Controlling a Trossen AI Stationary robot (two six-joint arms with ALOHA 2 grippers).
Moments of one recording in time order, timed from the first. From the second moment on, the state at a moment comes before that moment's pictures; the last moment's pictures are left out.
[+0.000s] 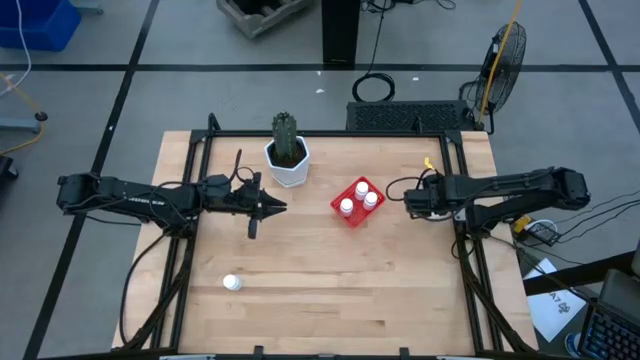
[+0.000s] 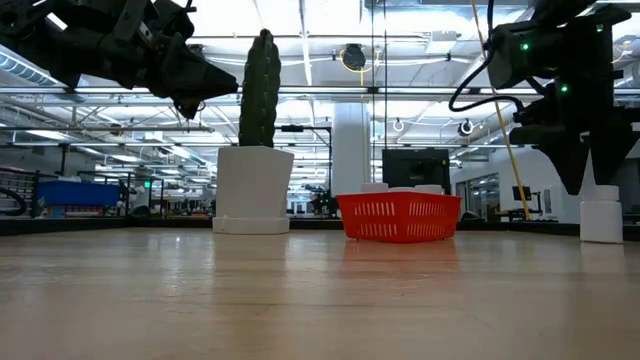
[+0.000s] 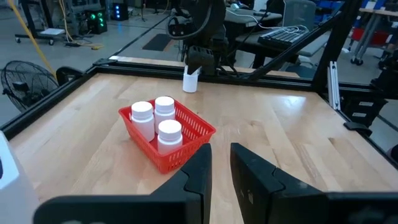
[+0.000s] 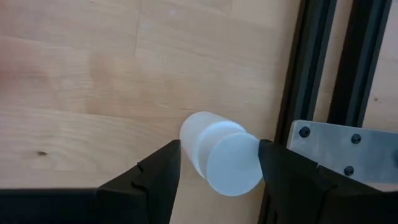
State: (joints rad) left arm 0.10 0.98 0.34 0.47 0.13 -0.07; right arm -0.07 1.14 0.67 -1.27 0.16 1.37
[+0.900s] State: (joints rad) left arm 0.10 0.98 0.34 0.47 0.13 -0.08; right arm 0.07 1.11 0.73 -1.31 0.13 1.46
